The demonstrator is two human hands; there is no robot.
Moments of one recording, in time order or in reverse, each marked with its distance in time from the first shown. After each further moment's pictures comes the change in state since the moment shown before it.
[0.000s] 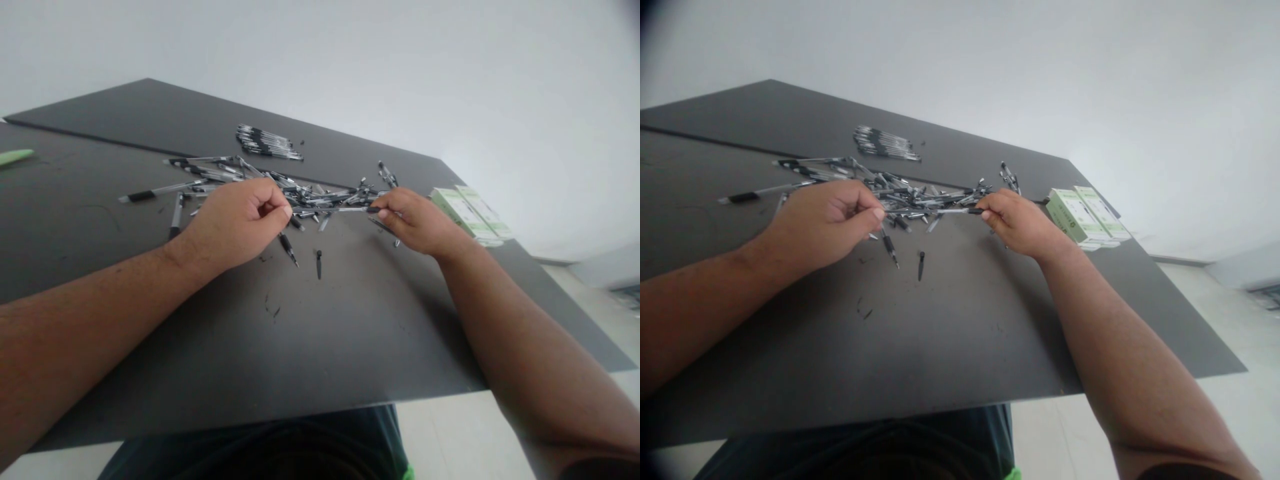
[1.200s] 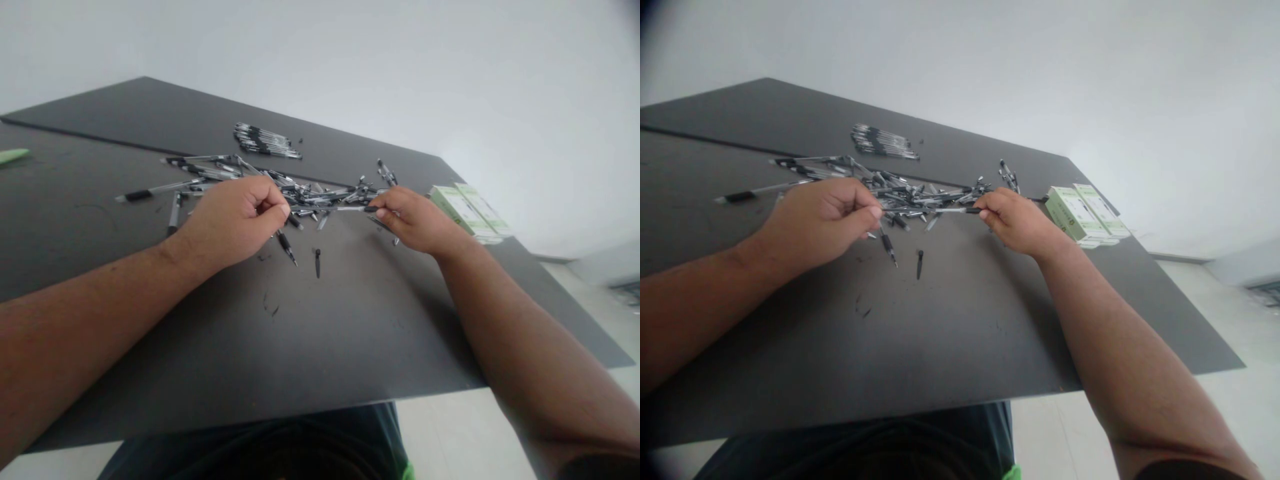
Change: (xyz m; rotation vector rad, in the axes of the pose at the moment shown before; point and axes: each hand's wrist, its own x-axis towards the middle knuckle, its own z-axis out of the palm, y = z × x) left_hand 0.000 -0.002 -0.001 -0.030 -0.018 0.038; right_hand 0.000 -0.001 0.003 -0.016 0.009 0.002
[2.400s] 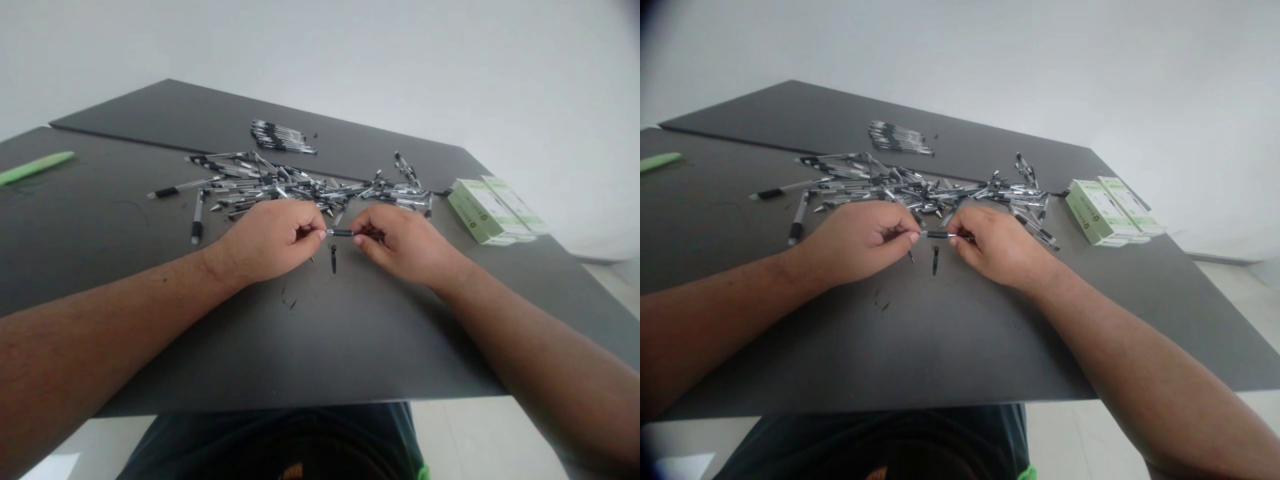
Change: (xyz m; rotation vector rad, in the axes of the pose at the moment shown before) left_hand -0.012 0.011 0.012 0.031 -0.181 0.233; right_hand 0.004 -0.094 0.015 0.160 -0.018 -0.011
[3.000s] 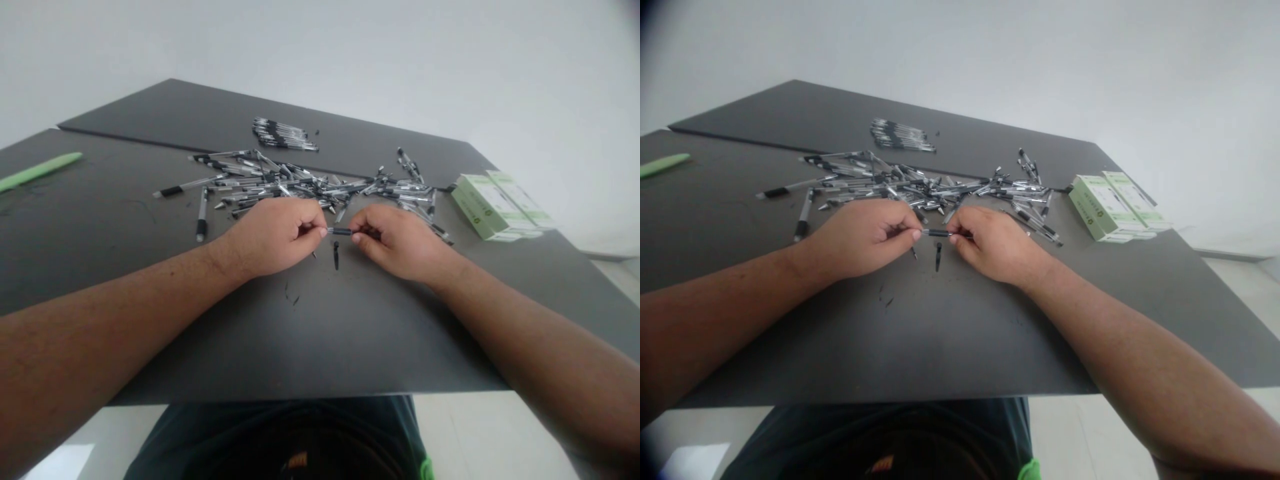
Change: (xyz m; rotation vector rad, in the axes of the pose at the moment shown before) left_hand 0.000 -0.004 0.001 0.032 -0.038 0.021; right_hand 0.003 -0.001 0.007 0.056 -0.042 0.033
